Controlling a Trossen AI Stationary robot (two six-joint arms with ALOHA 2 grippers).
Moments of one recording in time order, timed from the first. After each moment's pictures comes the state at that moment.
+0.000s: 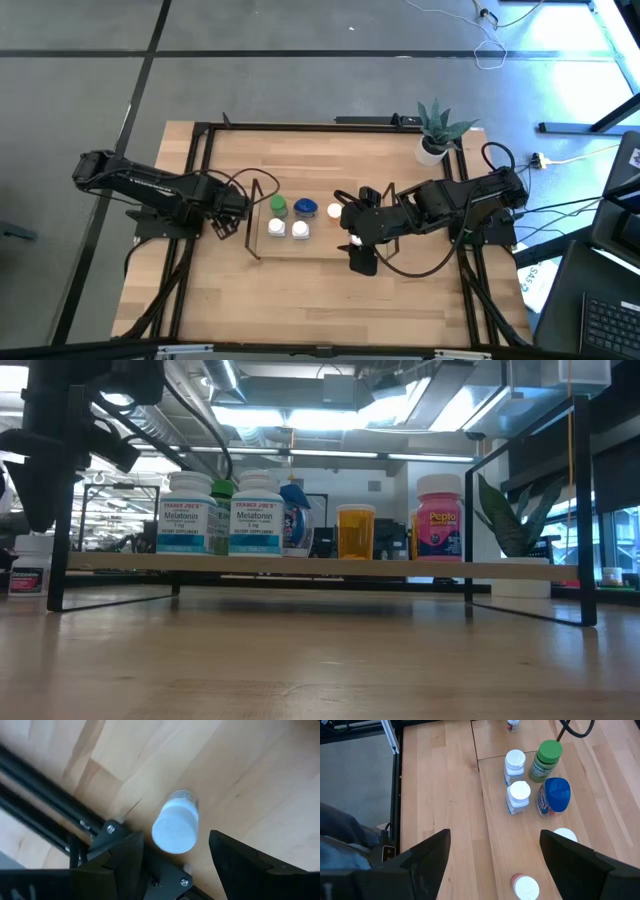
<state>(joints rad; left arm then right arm) -0.11 1.11 0.74 -1.22 -0.17 -0.77 0.37 1.76 2.03 -1.17 0.24 0.46</state>
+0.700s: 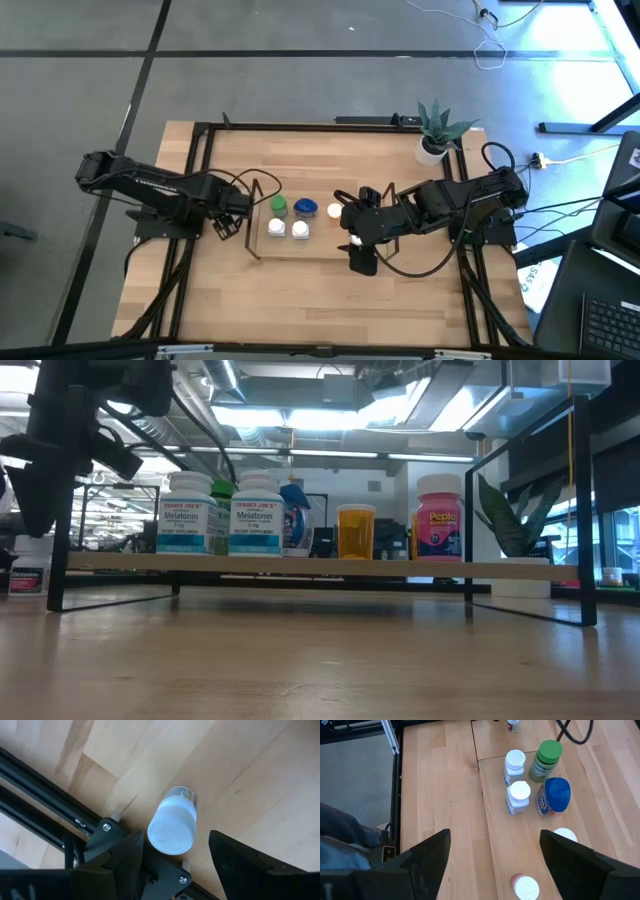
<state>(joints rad) -0.08 1.16 0.74 -1.20 -0.14 -0.73 0.37 1.76 2.03 -1.17 0.24 0.47</state>
